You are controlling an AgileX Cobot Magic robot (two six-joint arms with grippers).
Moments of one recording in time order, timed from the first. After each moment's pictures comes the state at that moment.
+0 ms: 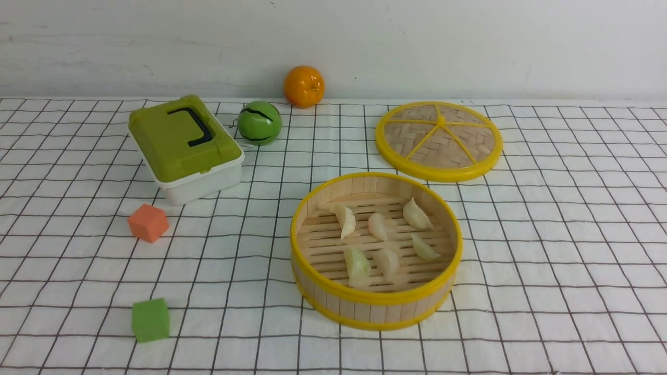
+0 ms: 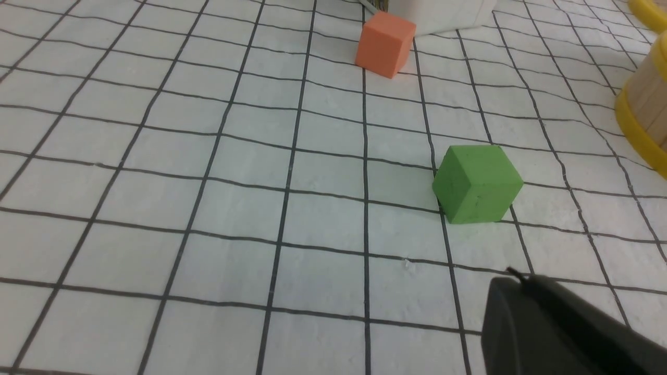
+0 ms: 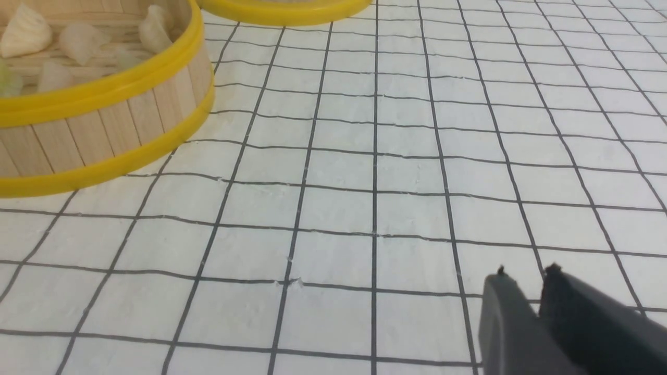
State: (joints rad) right arm 0.02 -0.01 0.02 0.04 0.38 -0.01; left arm -0.07 -0.01 0.03 0.06 0.38 -0.26
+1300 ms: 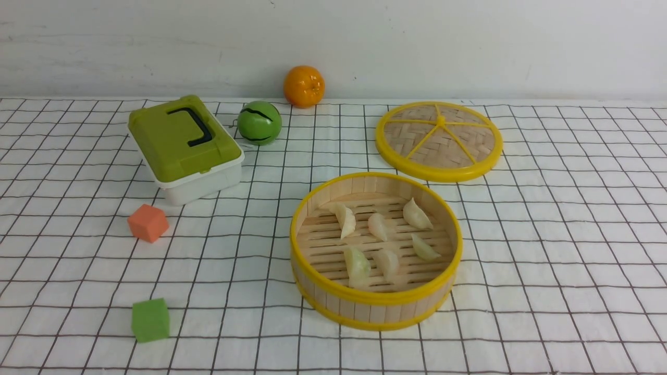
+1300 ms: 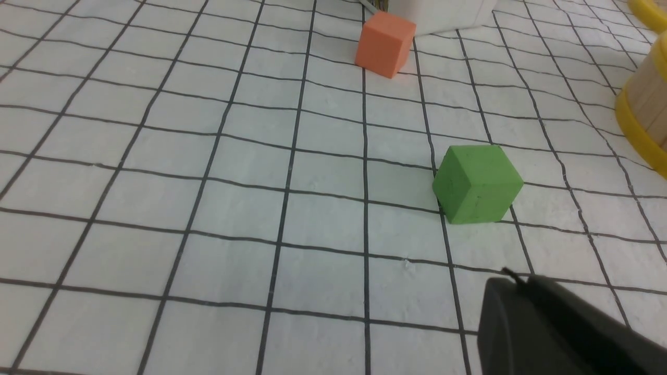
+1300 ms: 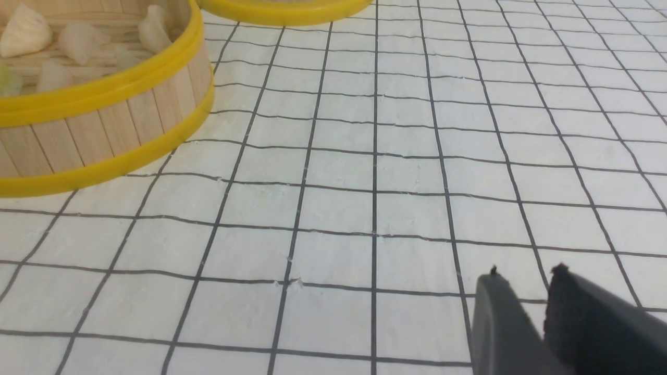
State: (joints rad) right arm 0.02 -0.01 0.02 0.04 0.38 -0.01; left arm -0.07 -0.01 0.03 0.06 0.38 -0.26
